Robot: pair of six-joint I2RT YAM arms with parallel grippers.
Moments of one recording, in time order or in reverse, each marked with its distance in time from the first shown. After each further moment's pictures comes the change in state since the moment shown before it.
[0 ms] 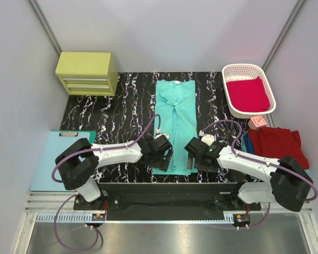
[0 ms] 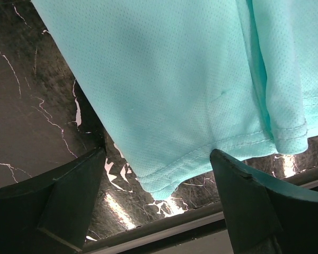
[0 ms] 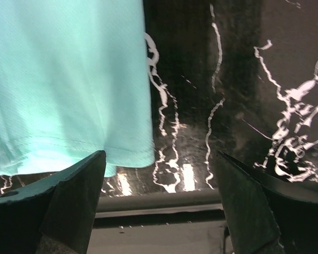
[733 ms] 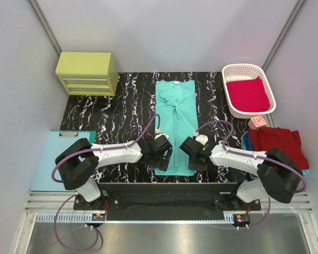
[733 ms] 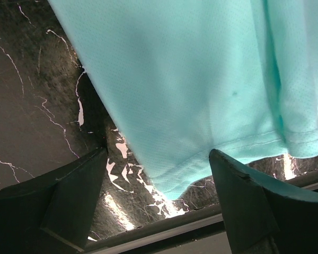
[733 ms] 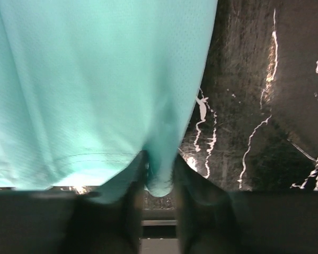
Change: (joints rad) left arm 0.000 0.000 -0.003 0.000 -0.009 -0.008; right arm 0.008 0.127 0.012 0.122 -0.055 -0.024
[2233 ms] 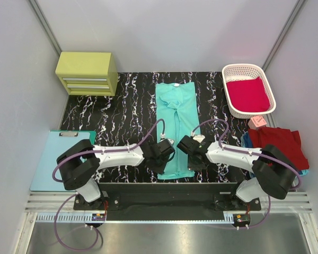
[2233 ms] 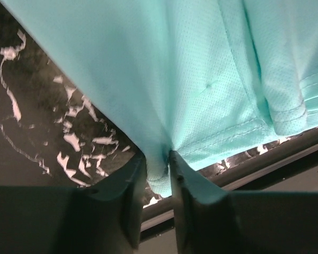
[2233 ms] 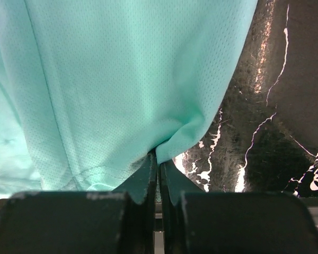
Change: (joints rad) left arm -0.060 0.014 0.007 0.021 0.087 0.005; right arm 0.004 0.060 0.056 -0.051 -0.026 -0.018
